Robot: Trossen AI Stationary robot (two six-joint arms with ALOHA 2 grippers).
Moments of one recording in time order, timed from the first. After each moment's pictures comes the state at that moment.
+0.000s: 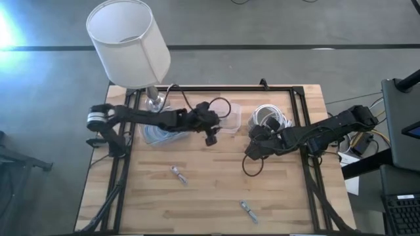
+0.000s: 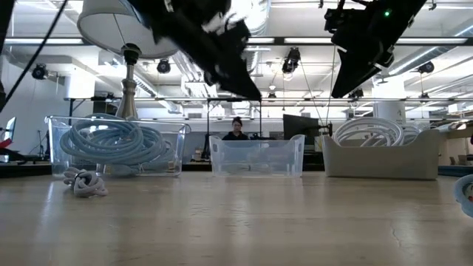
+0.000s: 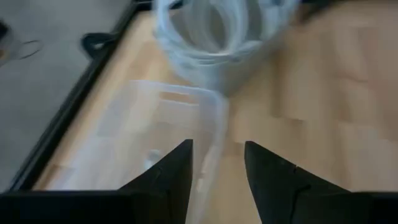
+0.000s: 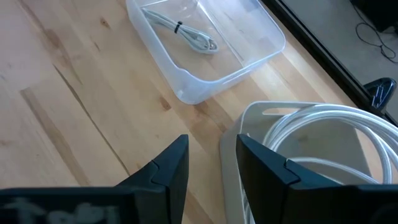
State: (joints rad) left arm 0.11 1.64 1.14 -0.06 -0.18 0.08; right arm 0.24 1.35 0.96 -0.83 0.67 0.73
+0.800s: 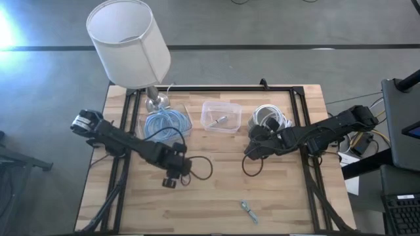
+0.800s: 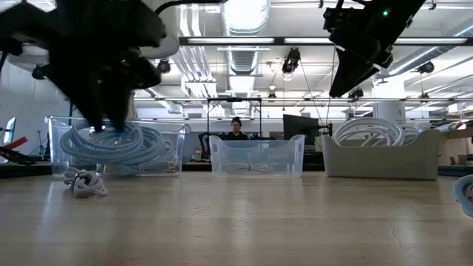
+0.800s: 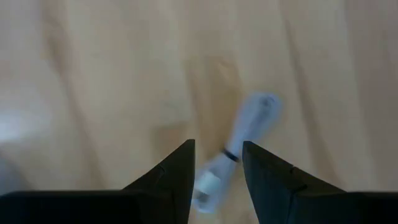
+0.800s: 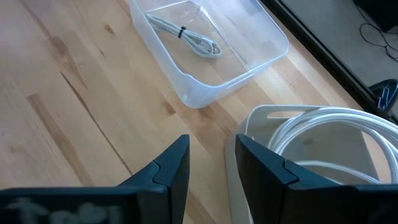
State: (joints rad) left arm -0.35 1.51 1.02 -0.73 -0.08 -0.10; right arm 0.24 1.35 0.96 -0.80 0.67 0.73
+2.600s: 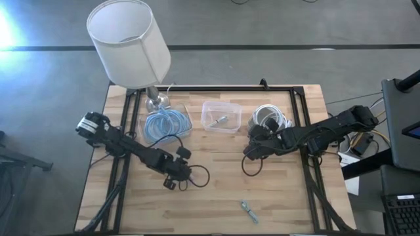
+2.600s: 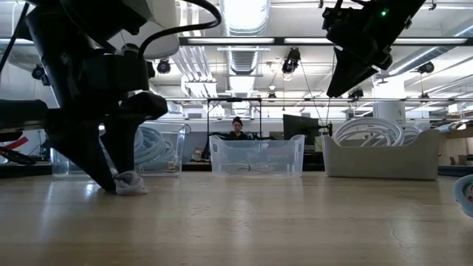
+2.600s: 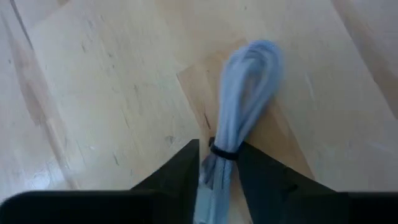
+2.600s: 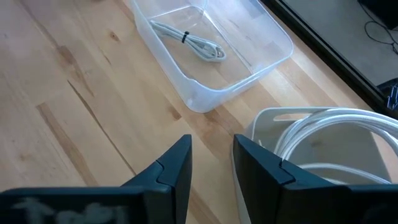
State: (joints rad) left arm -0.37 1.63 0.79 -0.32 -0.20 0.14; right arm 0.24 1.35 0.95 -0.76 0.67 0.75
